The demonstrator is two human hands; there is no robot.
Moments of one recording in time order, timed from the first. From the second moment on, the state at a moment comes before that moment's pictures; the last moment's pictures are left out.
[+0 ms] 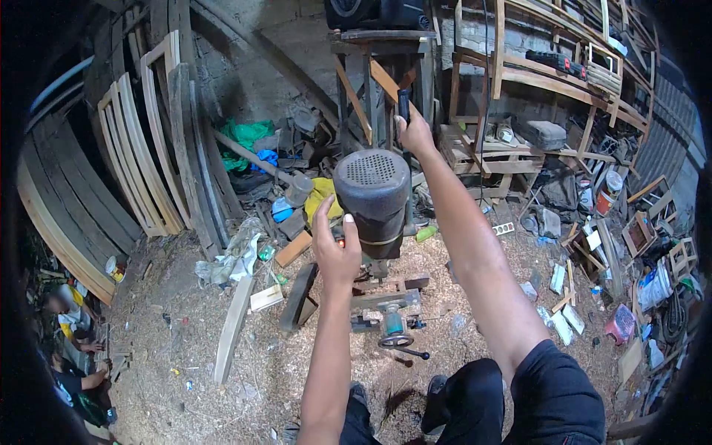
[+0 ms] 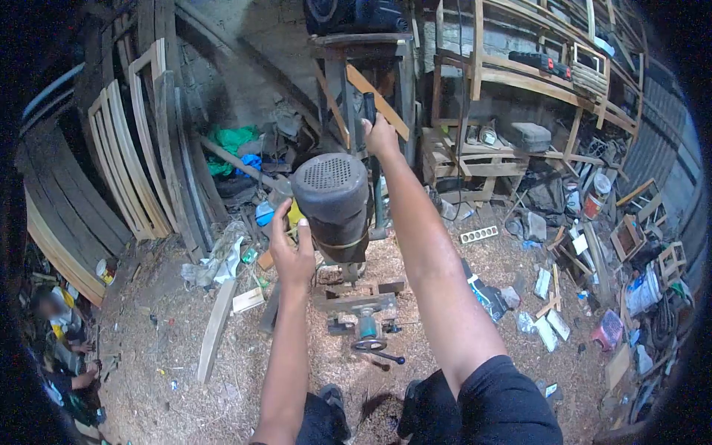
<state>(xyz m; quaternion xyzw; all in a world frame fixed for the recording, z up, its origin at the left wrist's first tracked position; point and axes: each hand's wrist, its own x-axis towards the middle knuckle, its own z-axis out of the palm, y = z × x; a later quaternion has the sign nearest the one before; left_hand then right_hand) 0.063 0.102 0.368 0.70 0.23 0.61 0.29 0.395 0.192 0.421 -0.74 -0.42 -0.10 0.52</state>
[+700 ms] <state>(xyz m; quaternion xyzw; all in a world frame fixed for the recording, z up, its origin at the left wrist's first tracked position) -0.002 -0.016 0.038 0.80 0.32 0.22 0.45 0.178 -0.123 -0.017 -0.90 -0.29 0.11 0.31</state>
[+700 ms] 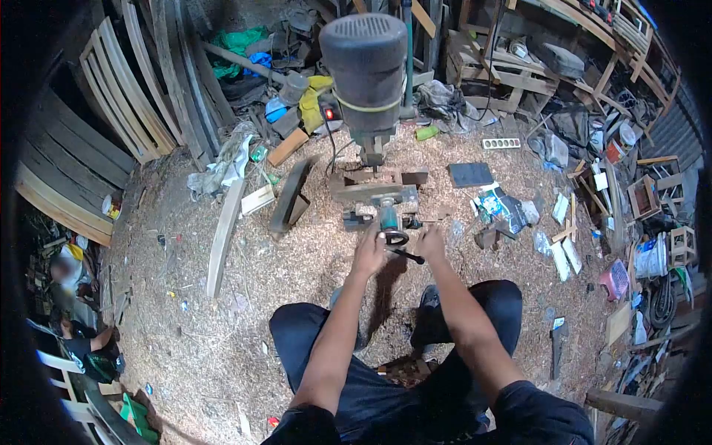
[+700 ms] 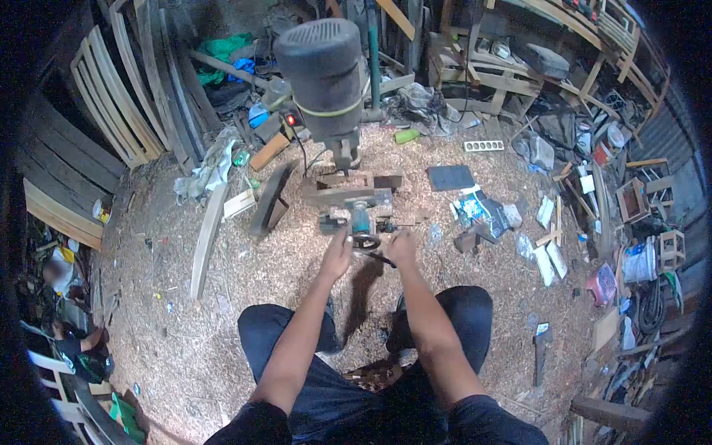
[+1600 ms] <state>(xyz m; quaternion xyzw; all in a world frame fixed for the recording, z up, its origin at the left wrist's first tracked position) -0.006 -0.036 0.022 0.85 0.33 0.23 0.35 0.176 -0.162 -0.107 -0.90 -0.31 0.13 0.29</state>
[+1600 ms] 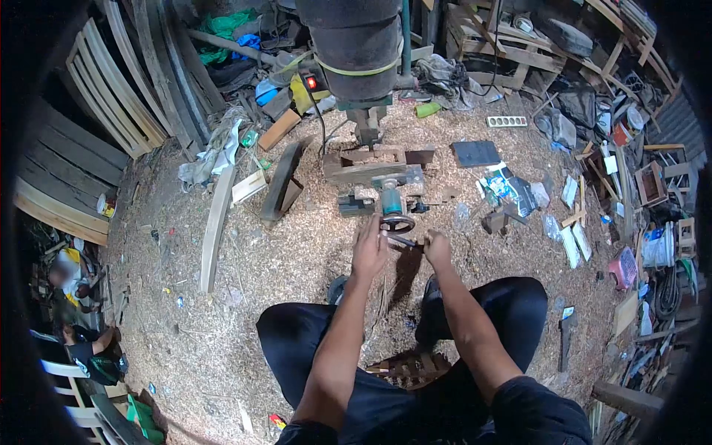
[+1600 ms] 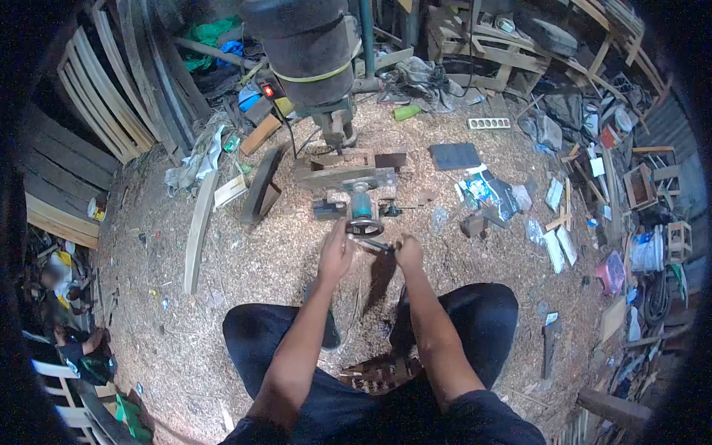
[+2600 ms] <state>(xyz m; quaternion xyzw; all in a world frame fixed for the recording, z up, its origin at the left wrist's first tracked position) 0.132 0.121 0.431 0.69 0.18 0.69 0.15 0.362 0.184 0.481 -0.68 -0.39 0.04 0.62</state>
